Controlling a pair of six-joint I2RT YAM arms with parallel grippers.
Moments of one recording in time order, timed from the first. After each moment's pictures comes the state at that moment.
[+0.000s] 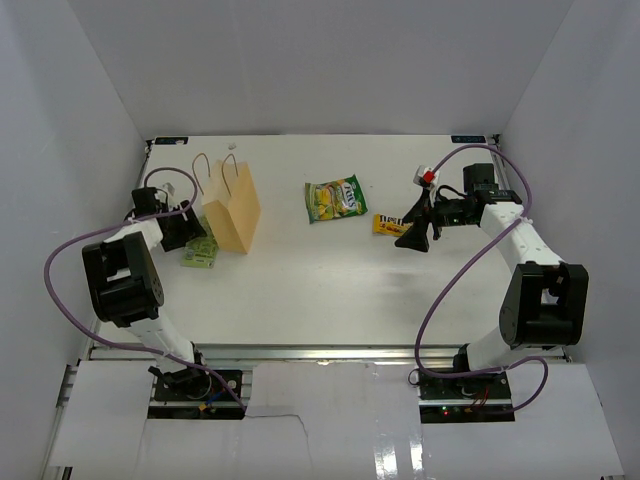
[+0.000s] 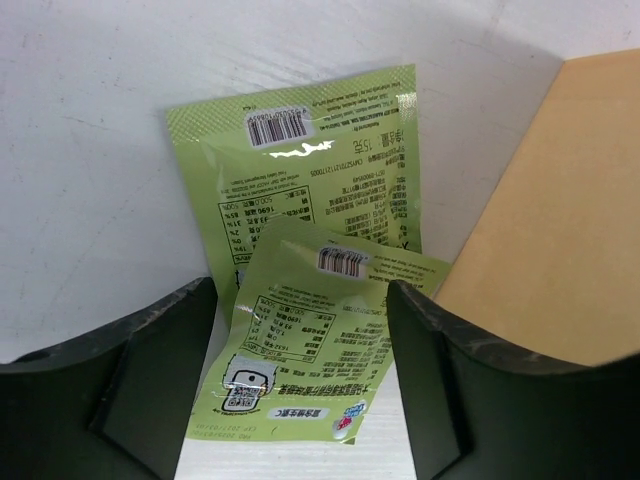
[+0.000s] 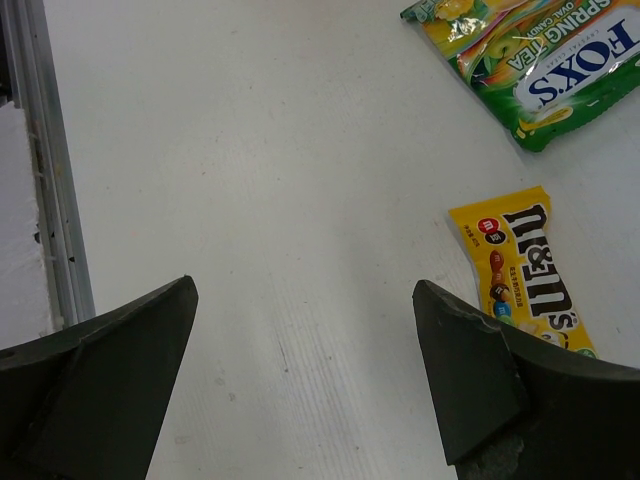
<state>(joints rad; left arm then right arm) 0.30 1.76 1.02 -0.23 0.28 -0.15 0.02 1.53 1.15 -0.71 -1.08 -0.81</state>
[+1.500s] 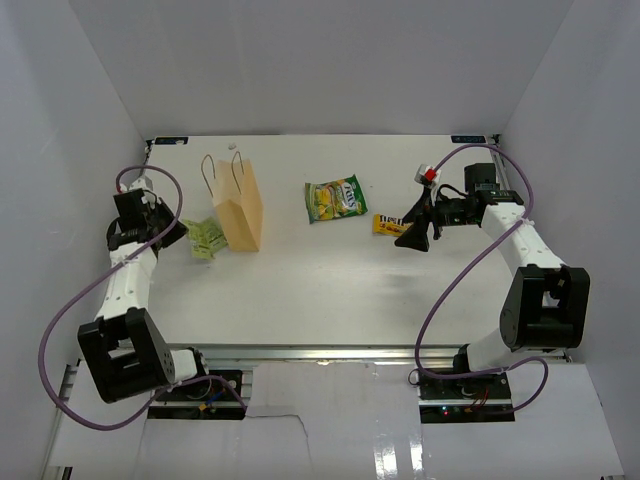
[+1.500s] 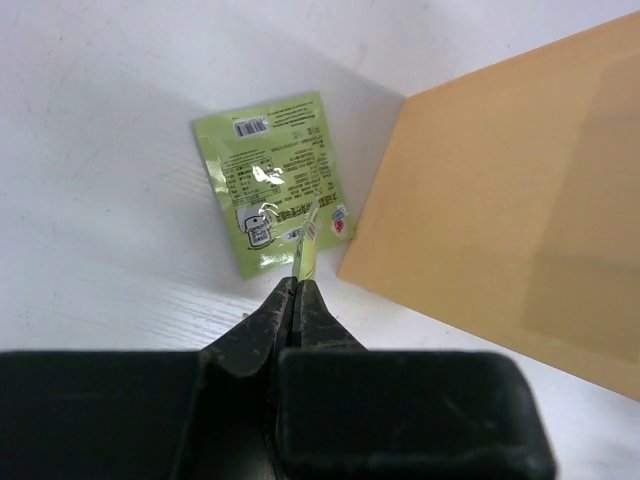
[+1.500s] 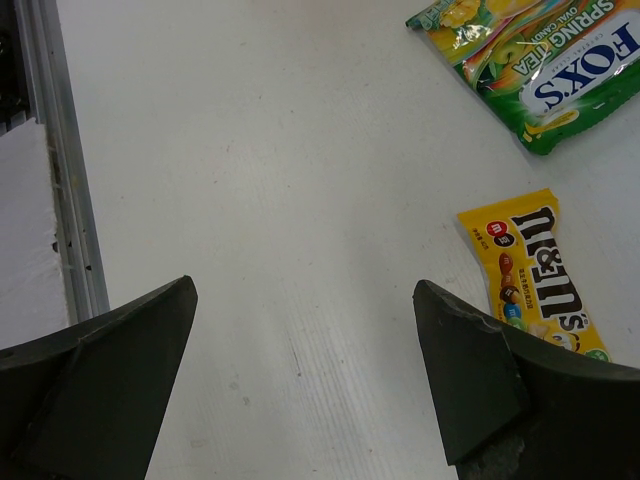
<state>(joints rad) 0.29 1.29 0.91 -0.35 0.22 -0.34 0.02 1.51 1.15 -0.71 -1.10 -0.77</state>
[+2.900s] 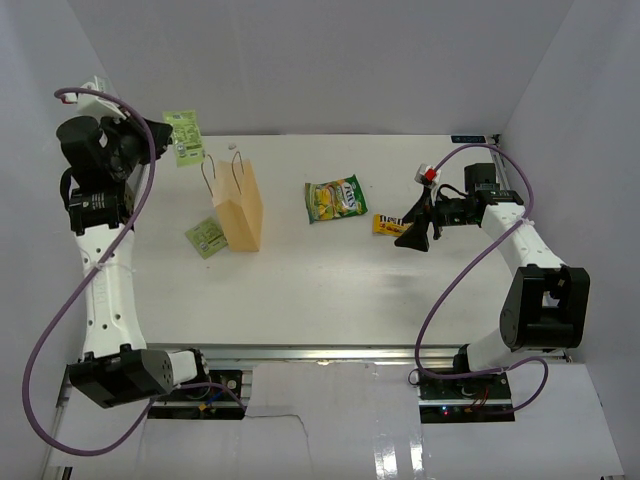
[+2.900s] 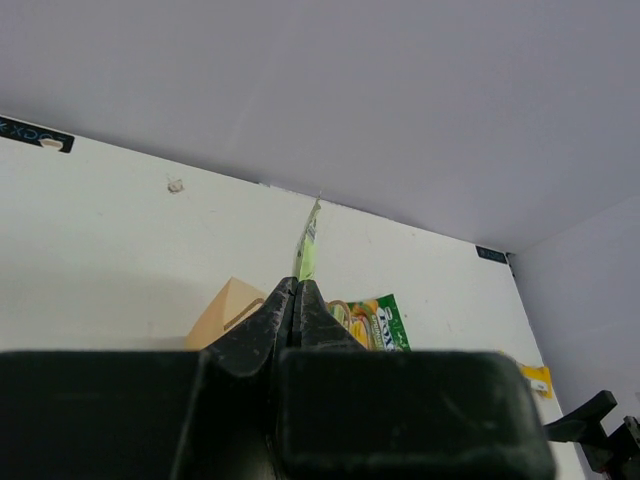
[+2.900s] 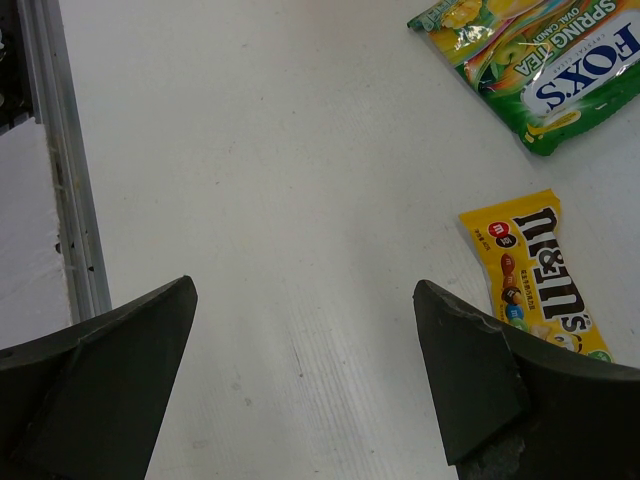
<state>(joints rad) 0.23 1.23 1.52 -0.35 0.38 -0.45 0.02 1.51 1.15 -0.71 -1.10 -0.77</state>
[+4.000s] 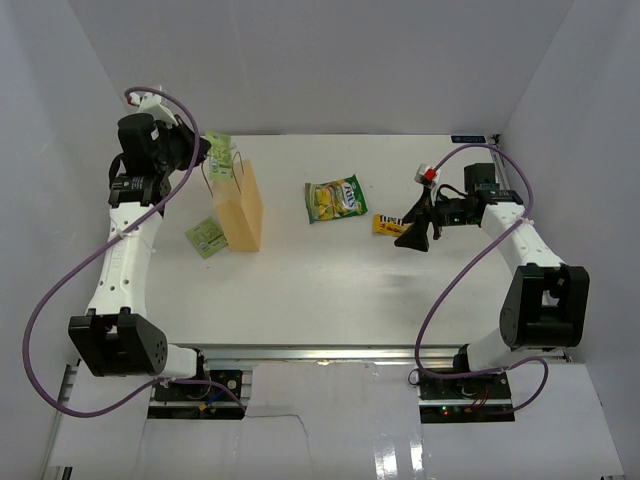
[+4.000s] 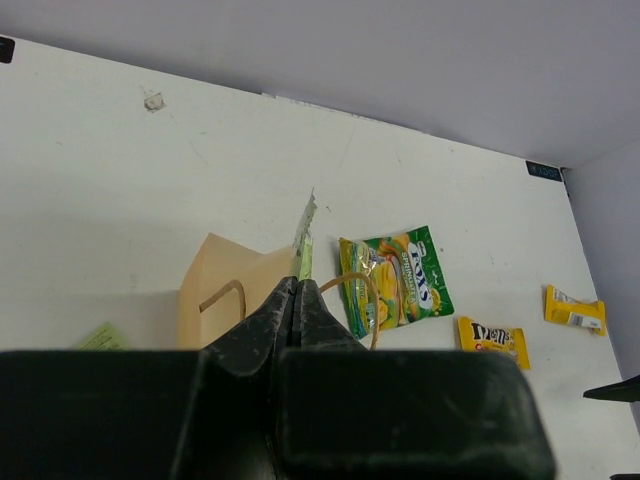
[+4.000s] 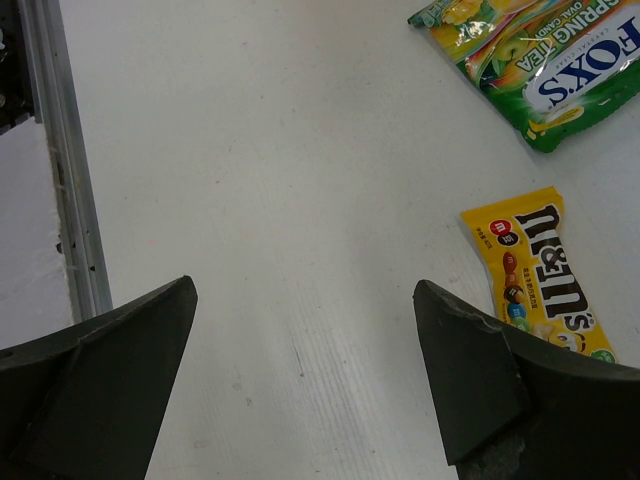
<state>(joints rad) 0.03 1.39 1.46 -0.35 0.26 -0.36 0.02 1.52 1.15 -0.71 -1.10 -0.77</state>
